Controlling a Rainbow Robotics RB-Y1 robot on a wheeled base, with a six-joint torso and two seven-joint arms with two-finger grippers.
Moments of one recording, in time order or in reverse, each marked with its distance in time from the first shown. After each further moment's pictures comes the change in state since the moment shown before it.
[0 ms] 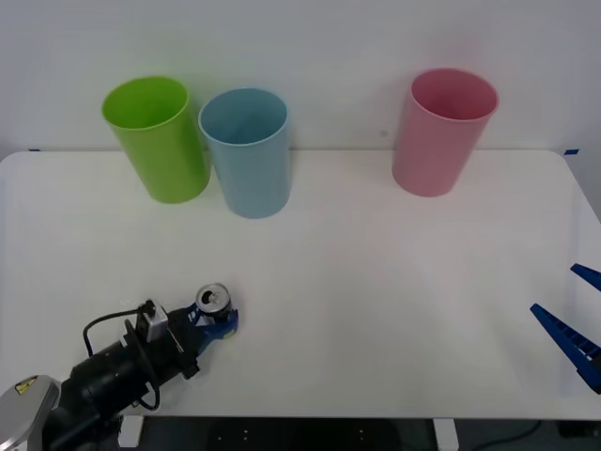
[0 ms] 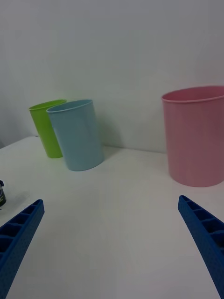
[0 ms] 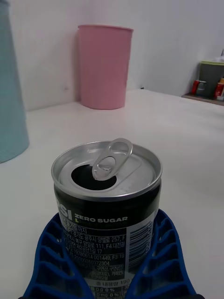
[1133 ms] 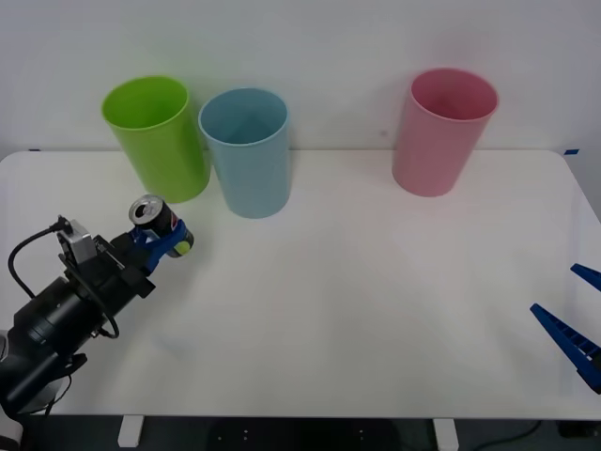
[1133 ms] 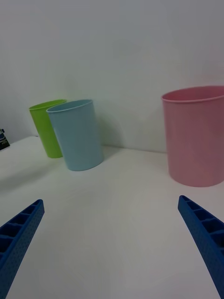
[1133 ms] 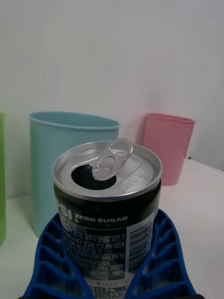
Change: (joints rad) right arm 0.000 0.000 0.000 0.000 0.000 0.000 0.000; left arm -0.089 0.026 0.149 -0.172 0.112 0.083 0.280
